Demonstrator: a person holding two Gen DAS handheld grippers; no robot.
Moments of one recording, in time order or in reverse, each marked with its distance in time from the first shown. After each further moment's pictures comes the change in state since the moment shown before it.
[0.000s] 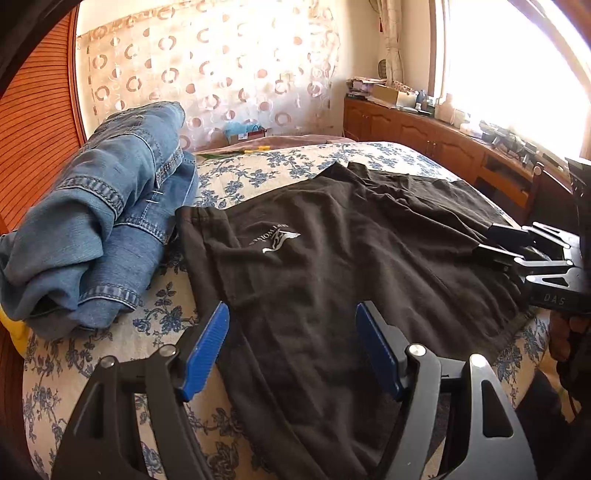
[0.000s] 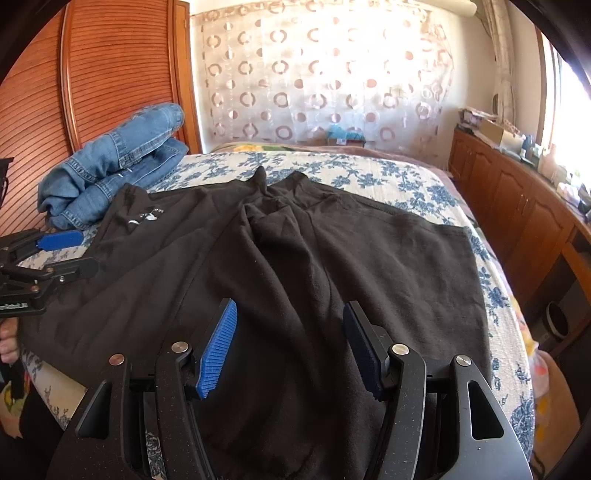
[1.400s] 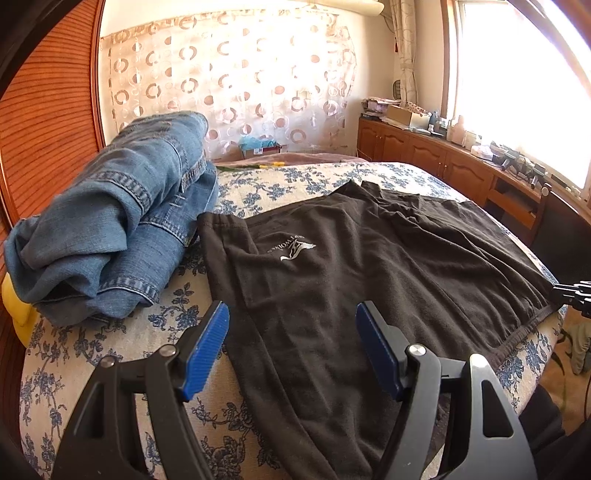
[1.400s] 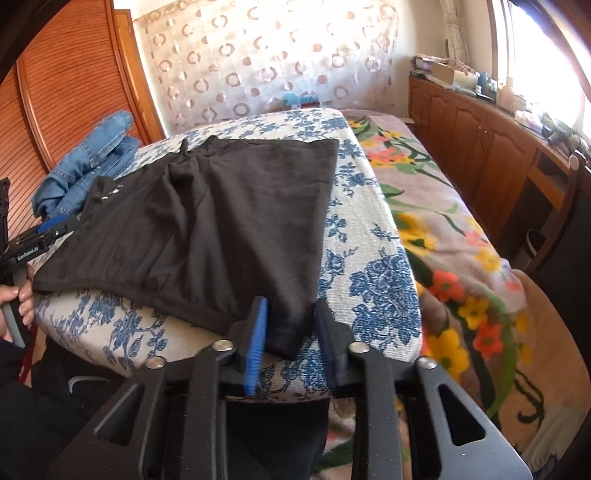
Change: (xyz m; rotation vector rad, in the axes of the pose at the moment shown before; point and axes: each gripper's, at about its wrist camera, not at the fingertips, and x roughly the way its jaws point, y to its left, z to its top) left arm -0.013 0.005 -0.008 -0.055 -0.082 0.047; right arm -0.083 -0.093 -0.068 0.199 0.127 -0.017
